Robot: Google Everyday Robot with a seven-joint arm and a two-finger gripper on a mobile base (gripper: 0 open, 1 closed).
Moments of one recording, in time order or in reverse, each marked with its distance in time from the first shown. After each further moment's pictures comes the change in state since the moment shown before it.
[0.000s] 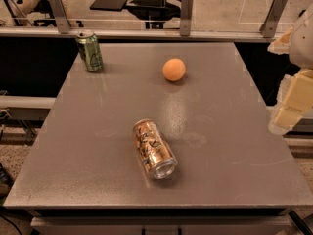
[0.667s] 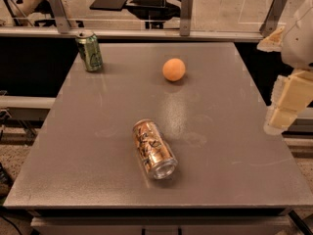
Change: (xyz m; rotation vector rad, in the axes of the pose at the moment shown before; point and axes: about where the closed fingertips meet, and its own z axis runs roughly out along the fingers) arm -0.015 0.002 0.002 0.007 -0.028 -0.087
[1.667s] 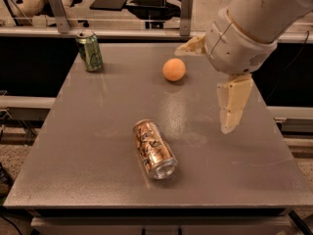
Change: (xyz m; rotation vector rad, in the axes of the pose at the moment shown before) arm -0.104 0.012 0.041 -0.080 -0.162 -0.586
